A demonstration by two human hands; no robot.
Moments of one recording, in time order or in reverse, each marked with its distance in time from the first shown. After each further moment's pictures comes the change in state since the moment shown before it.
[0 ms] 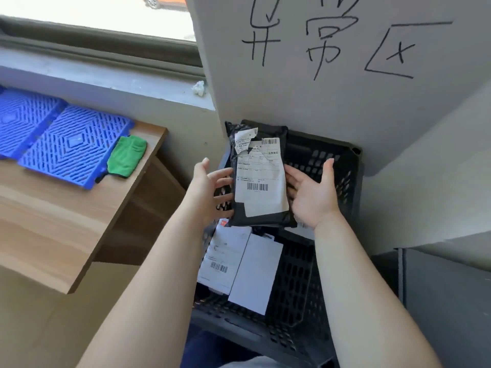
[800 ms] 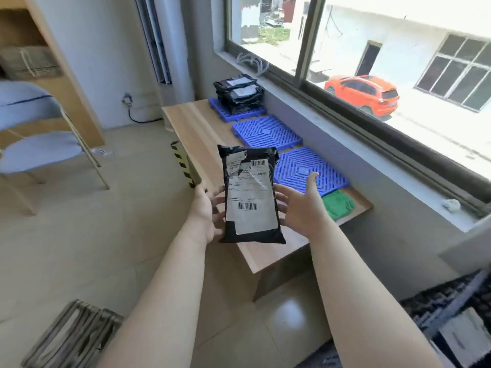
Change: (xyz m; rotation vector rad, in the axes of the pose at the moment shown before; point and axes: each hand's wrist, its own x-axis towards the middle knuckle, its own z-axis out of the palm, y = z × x) left_hand -0.186 -0.027 -0.526 -0.606 0.452 0.380; right_hand -0.018 0.316 0.478 -0.653 -0.623 0.383
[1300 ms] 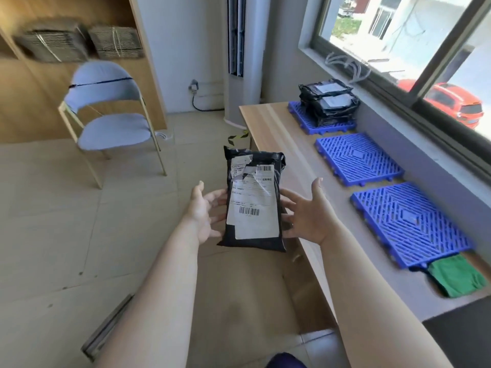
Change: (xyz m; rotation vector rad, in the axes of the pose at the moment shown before) left_hand 0.122 0.131 -0.261 -0.076 0.090 -0.045; right_hand 0.223 0.026 0.216 -0.064 -0.230 0.253
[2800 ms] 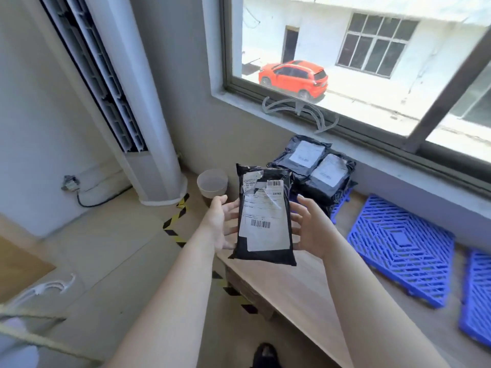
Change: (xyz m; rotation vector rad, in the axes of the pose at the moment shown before) left_hand 0.624 0.463 0.142 0.423 -0.423 -0.195; right_hand 0.505 -0.414 -0.030 0.203 0.657 -0.291
